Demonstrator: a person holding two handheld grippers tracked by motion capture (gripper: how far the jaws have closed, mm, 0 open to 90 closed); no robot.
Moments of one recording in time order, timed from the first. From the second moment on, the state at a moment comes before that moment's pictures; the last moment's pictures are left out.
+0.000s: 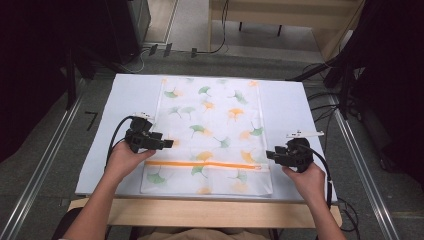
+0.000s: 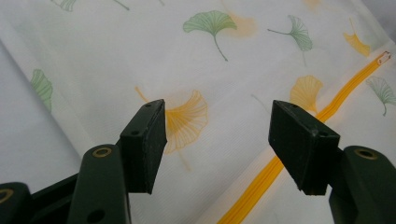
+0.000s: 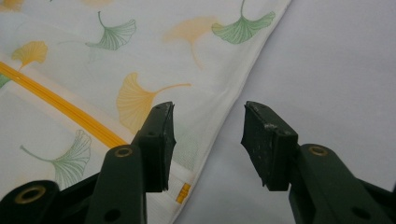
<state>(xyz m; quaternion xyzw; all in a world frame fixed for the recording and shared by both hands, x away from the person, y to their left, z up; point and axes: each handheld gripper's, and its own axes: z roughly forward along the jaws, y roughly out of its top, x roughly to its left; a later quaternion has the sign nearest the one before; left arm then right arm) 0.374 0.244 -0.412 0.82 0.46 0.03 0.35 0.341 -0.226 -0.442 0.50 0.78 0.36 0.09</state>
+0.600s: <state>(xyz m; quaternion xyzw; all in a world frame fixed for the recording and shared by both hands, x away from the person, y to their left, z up) 0.378 0.216 -0.409 0.84 0.42 0.03 0.35 0.328 -0.229 -0.451 0.52 0.77 0.36 0.08</state>
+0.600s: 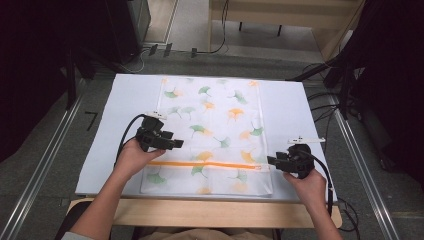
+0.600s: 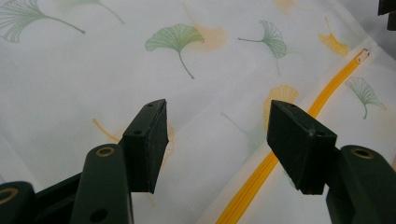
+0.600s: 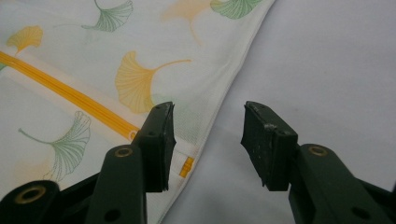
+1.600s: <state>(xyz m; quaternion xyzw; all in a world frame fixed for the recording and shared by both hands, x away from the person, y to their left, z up) 0.378 0.209 -0.413 0.84 0.41 0.04 0.34 0.345 -0.205 -0.468 0.52 0.78 0.35 0.04</state>
